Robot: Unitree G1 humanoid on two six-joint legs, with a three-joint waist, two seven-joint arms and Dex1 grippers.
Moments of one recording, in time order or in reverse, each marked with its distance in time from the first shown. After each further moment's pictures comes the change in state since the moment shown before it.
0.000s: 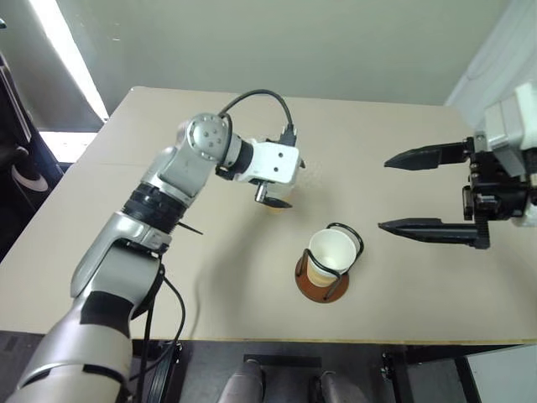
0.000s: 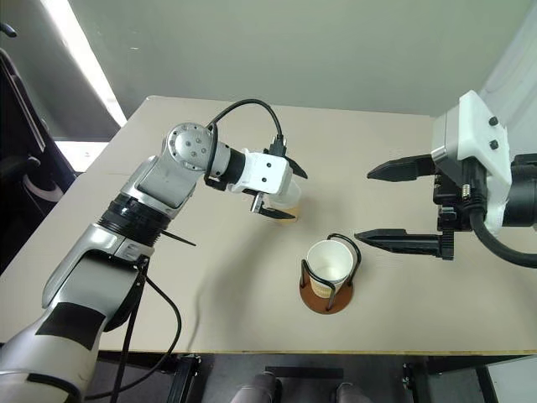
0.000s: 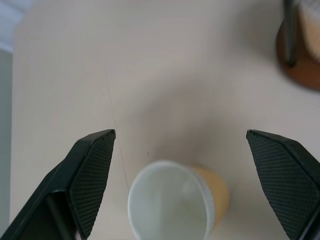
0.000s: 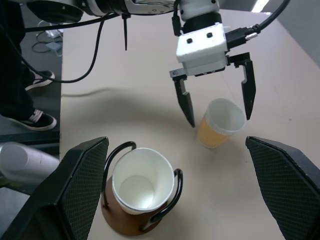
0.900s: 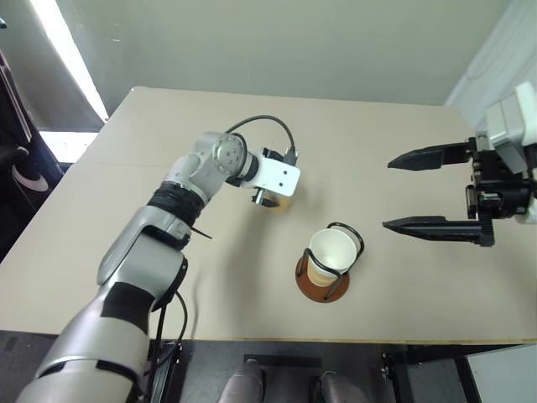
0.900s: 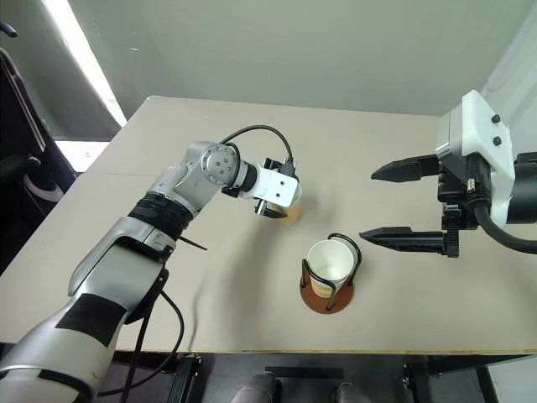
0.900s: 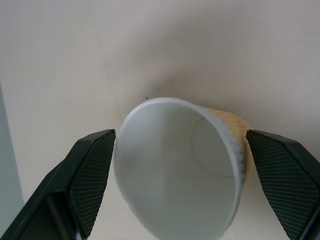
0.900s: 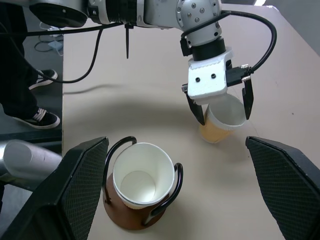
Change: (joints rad) left arm -0.071 -0.124 -0.030 0.364 0.305 -0.192 0.178; right arm -0.014 0.001 -0.001 0.030 -0.030 0.024 0.041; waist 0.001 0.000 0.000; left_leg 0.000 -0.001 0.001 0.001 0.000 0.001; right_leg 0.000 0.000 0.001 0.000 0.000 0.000
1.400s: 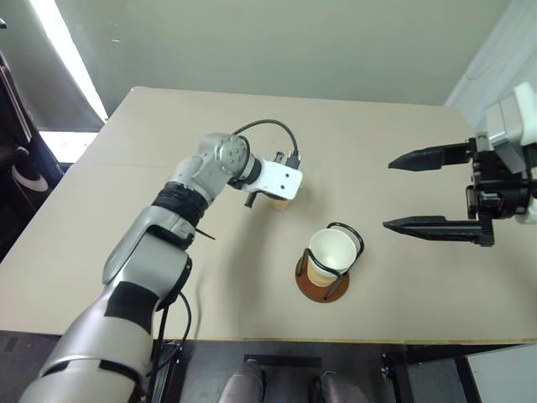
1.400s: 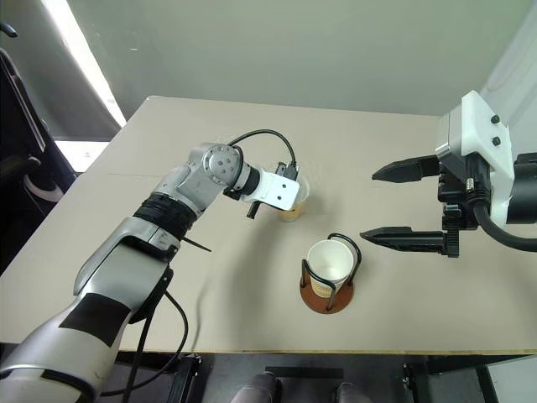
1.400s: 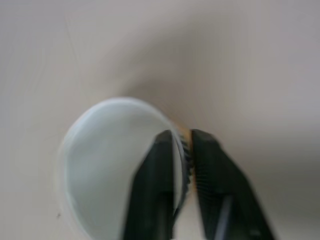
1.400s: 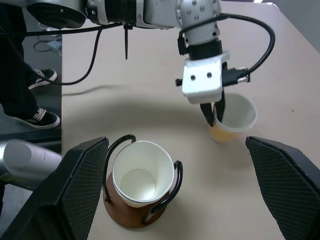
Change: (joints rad) left arm 0.000 -0.010 0.038 -0.035 -0.106 0.003 -0.180; right arm 0.000 0.001 0.000 0.004 -0.002 0.009 -0.001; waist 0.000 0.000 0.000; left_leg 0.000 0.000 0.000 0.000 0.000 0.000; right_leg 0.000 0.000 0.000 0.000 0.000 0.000
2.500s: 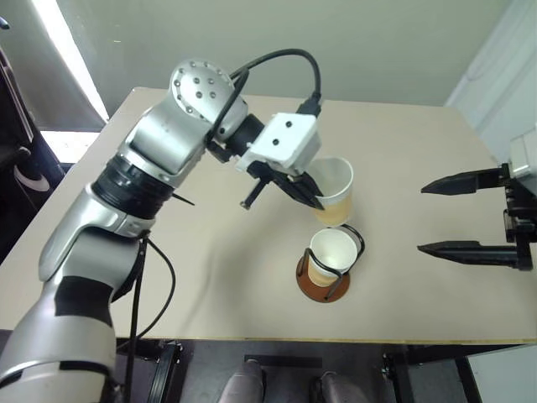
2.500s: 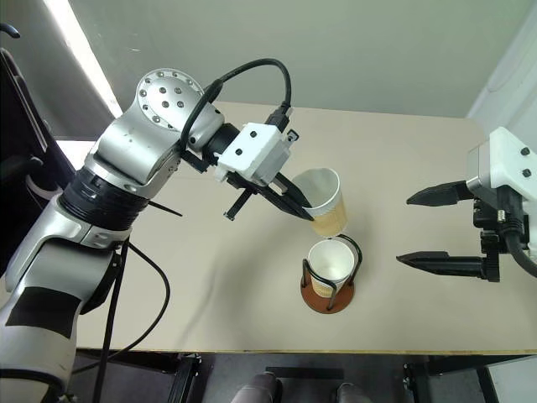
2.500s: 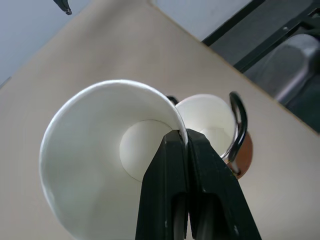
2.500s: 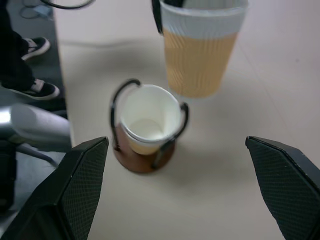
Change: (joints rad) left arm -0.097 0.247 -0.104 -0.653 -0.771 0.500 -0.322; right arm 0.290 -0.073 -0.296 -0.059 -0.080 0.059 0.173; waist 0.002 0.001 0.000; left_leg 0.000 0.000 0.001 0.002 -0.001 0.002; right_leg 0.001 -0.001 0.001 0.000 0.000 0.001
